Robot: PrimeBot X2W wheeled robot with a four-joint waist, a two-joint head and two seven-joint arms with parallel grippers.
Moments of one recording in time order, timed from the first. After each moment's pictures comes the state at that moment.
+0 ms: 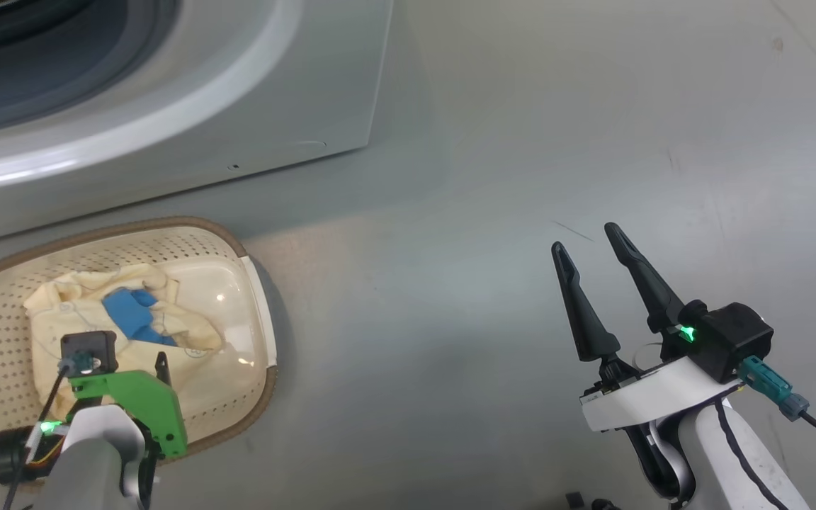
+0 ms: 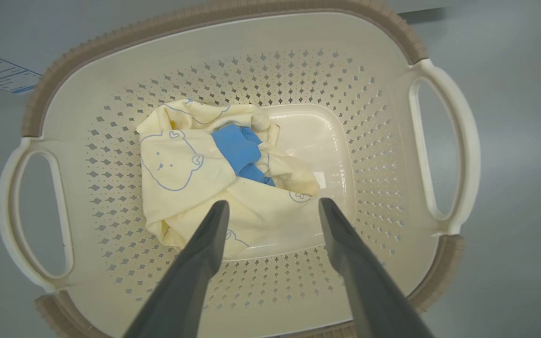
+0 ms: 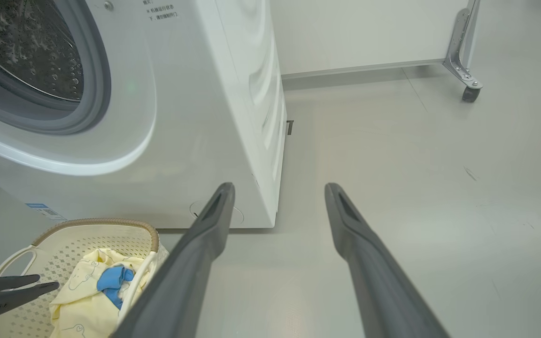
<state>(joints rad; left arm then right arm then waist) -0.35 0.10 -0.08 0.76 -0.30 0.06 0.07 -0.14 -0.09 0.30 0.05 0.33 0.12 -0.25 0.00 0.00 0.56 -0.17</state>
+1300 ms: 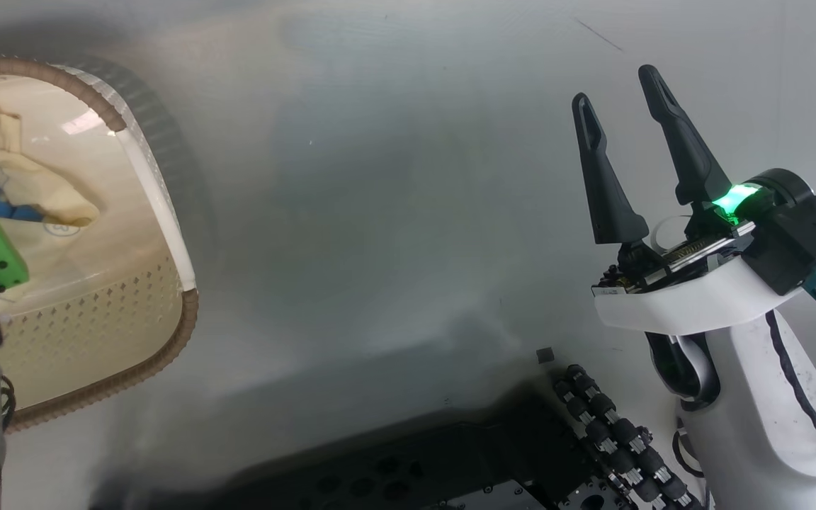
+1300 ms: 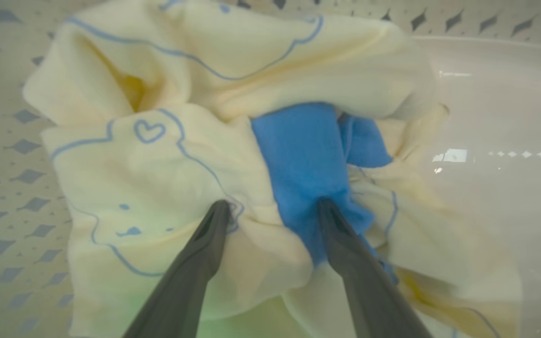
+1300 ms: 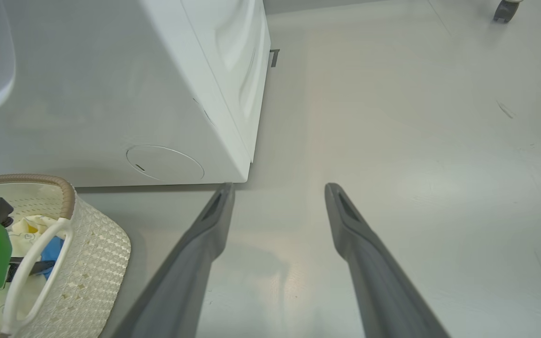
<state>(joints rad) -0.78 0.26 0.08 0.94 -0.28 0.12 0.12 -0.37 -0.11 0.29 -0.07 0.36 0.12 -0.25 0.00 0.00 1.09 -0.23</state>
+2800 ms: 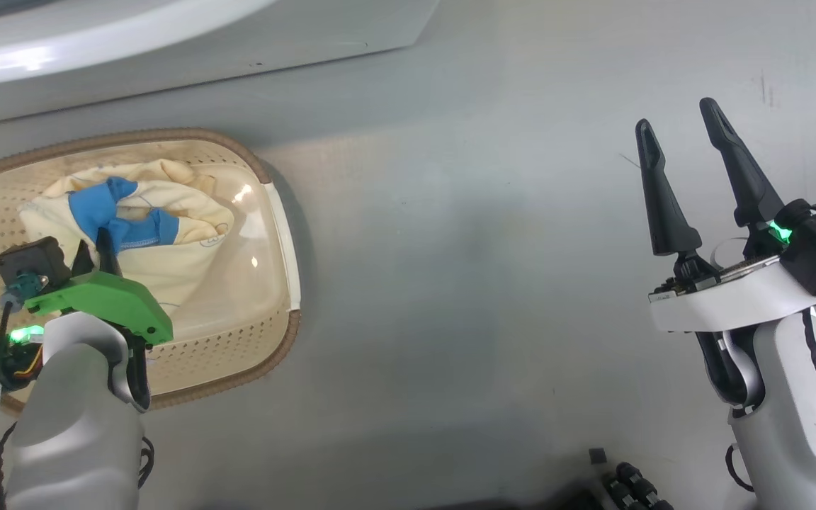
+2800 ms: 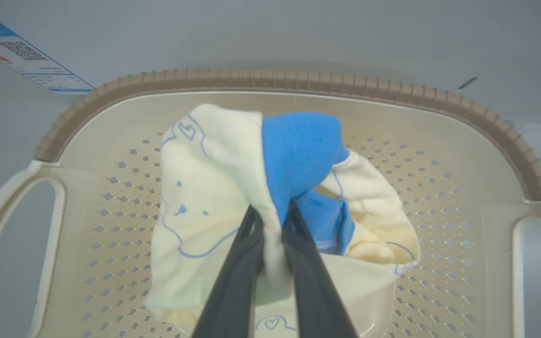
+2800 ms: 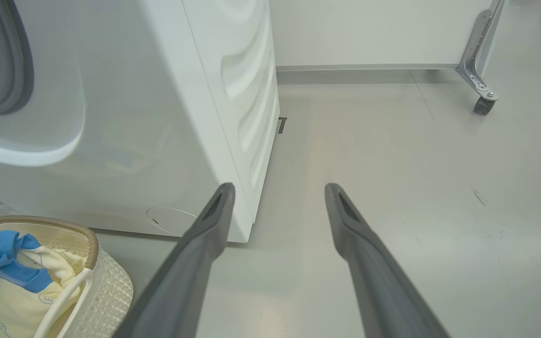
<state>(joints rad) -0.68 0.05 0.06 1.01 -0.32 0.05 -0.25 -0.33 -0.19 0.21 0.03 0.33 0.12 -0.25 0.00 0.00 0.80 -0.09</state>
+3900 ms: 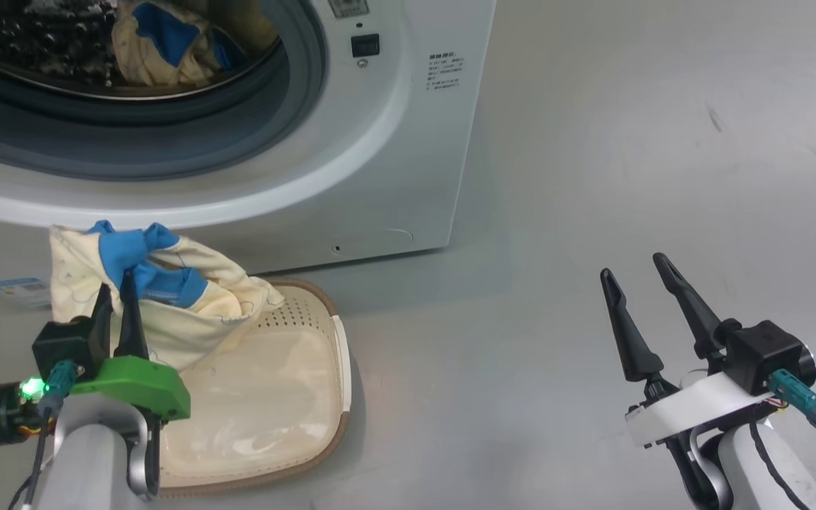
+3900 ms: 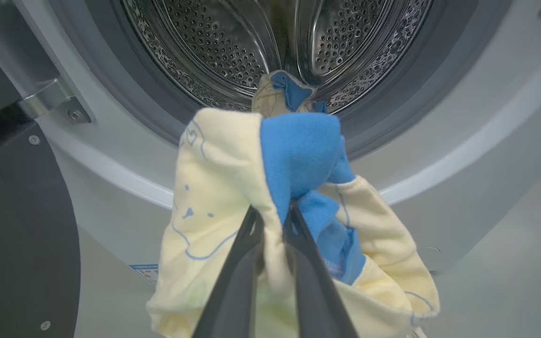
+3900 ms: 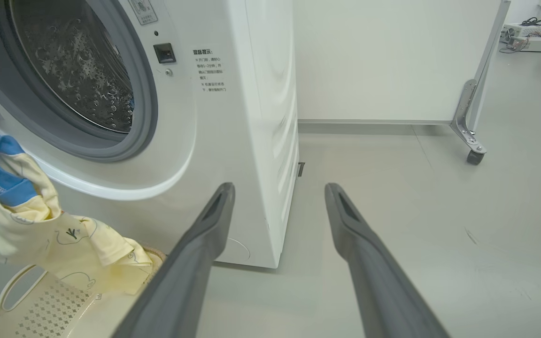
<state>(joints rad) -0.32 0.04 0.03 0.50 -0.19 0.04 -0.25 -0.11 -0.16 0.23 0.13 0.32 0.12 -0.25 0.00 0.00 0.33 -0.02</state>
